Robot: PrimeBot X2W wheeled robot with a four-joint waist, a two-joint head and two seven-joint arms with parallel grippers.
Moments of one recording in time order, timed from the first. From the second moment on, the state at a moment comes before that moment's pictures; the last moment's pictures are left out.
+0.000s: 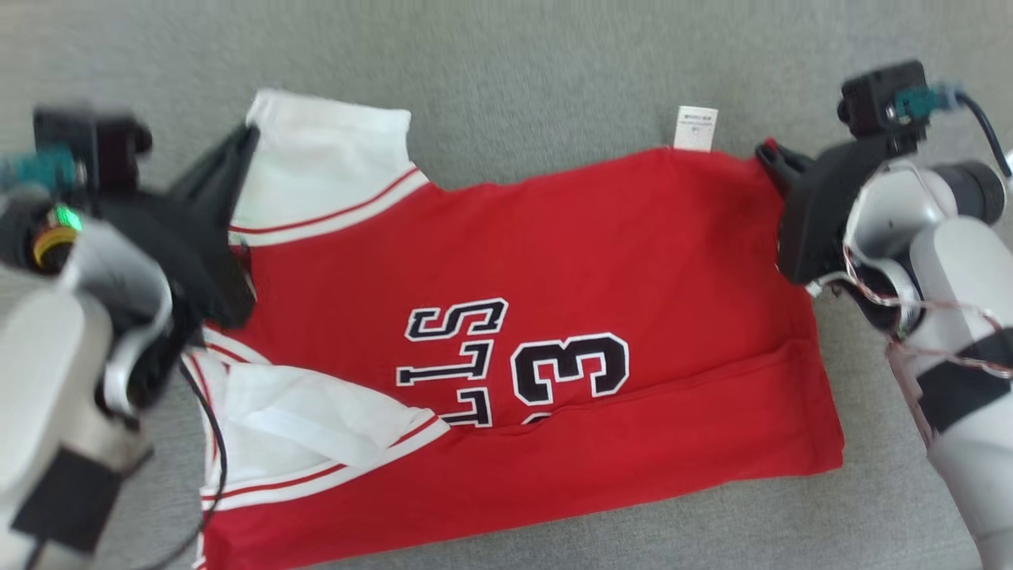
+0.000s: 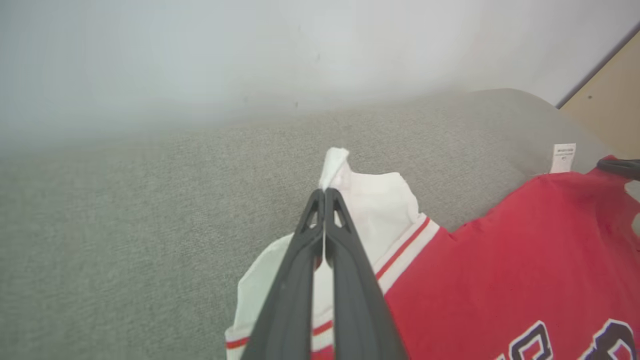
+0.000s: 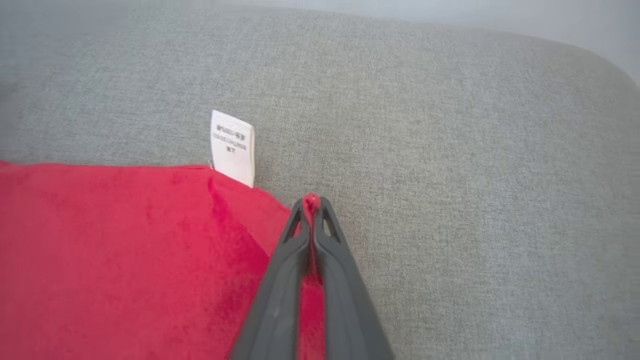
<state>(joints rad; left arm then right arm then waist) -0.83 0.51 -0.46 0.27 -0.78 -0.08 0.25 -0.88 -0.33 0.34 0.54 0.46 0.13 0.50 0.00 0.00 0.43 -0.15</state>
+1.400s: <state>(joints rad) -0.04 0.40 -0.42 -0.04 -0.92 0.05 -0.18 -0.36 -0.59 0.34 0.31 0.42 0.13 0.28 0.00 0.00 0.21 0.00</state>
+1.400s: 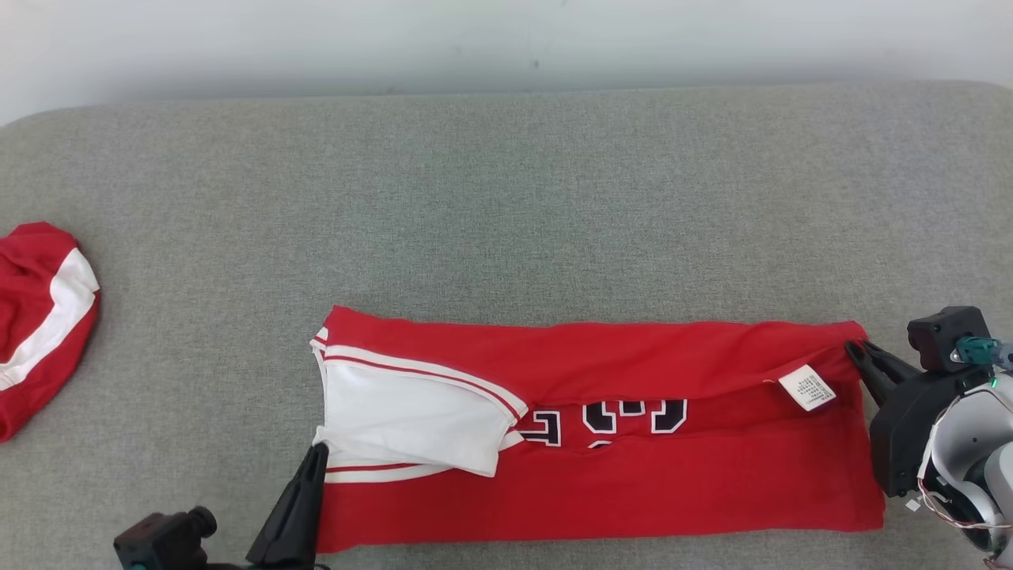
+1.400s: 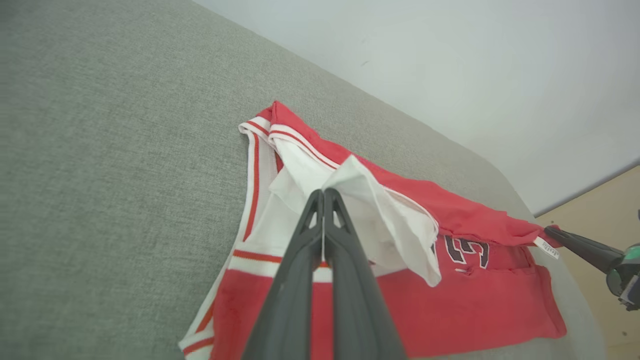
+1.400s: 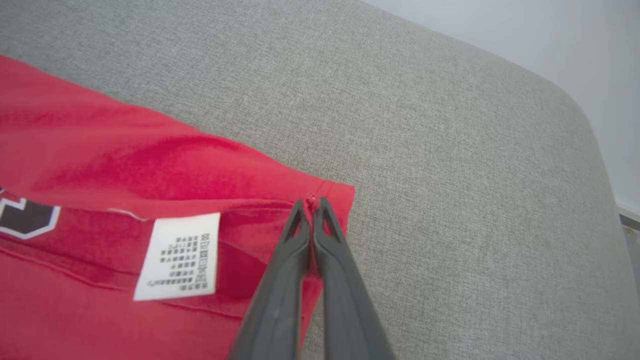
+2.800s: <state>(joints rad) 0.06 0.06 0.07 0.00 -0.30 -0.12 -0.26 -0.11 -0.22 -0.11 0.16 0.41 0.13 0.35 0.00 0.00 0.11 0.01</state>
